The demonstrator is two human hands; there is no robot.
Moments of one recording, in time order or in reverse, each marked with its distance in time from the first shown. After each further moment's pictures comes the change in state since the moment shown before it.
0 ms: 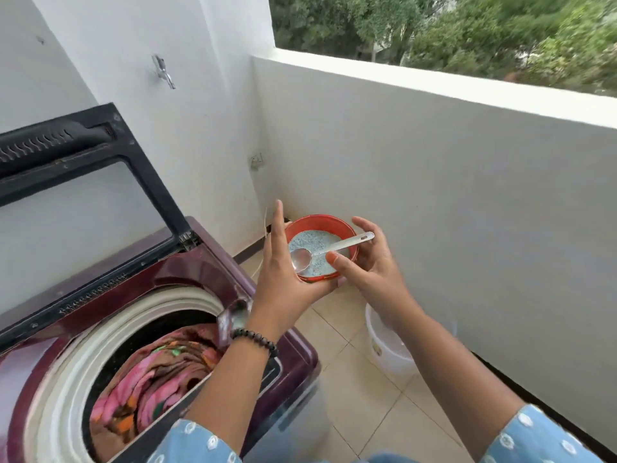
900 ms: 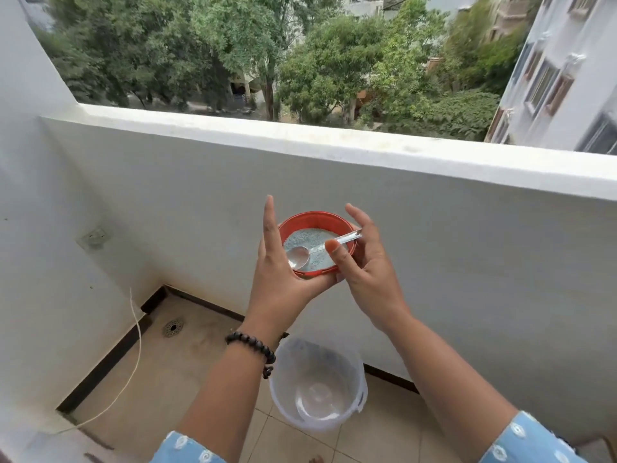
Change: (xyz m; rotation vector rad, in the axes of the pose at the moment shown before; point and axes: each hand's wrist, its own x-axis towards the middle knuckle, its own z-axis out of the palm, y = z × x) left_hand 0.157 0.148 0.254 -0.178 -0.312 0.185; right_hand 0.088 -0.029 -0.278 -0.199 0.452 -0.202
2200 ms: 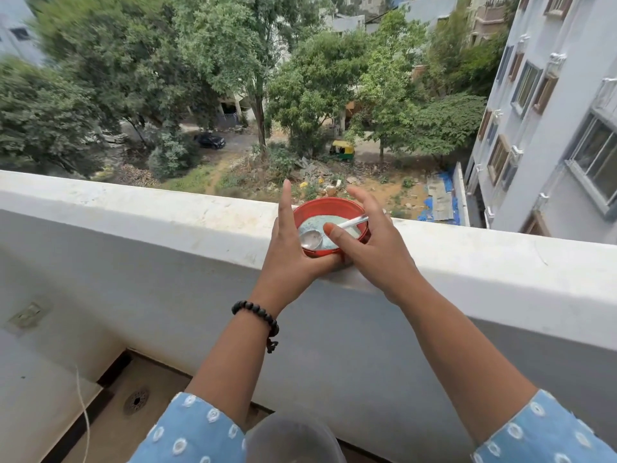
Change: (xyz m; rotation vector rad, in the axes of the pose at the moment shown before) left_hand 0.272 0.045 0.151 -0.060 -0.146 0.110; right_hand 0.261 0.032 -0.156 -0.340 0.059 -0.017
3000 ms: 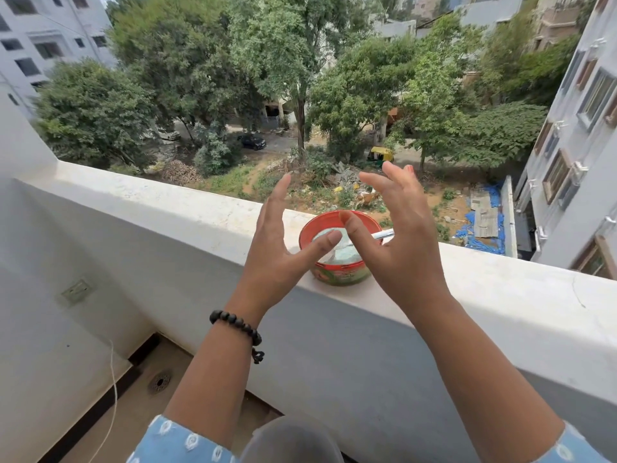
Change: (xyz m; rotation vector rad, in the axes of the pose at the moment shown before) left_hand -0.004 0.028 -0.026 0.026 0.153 0.034; right_hand 0.007 -0.030 -0.019 -0.138 0.176 -0.368
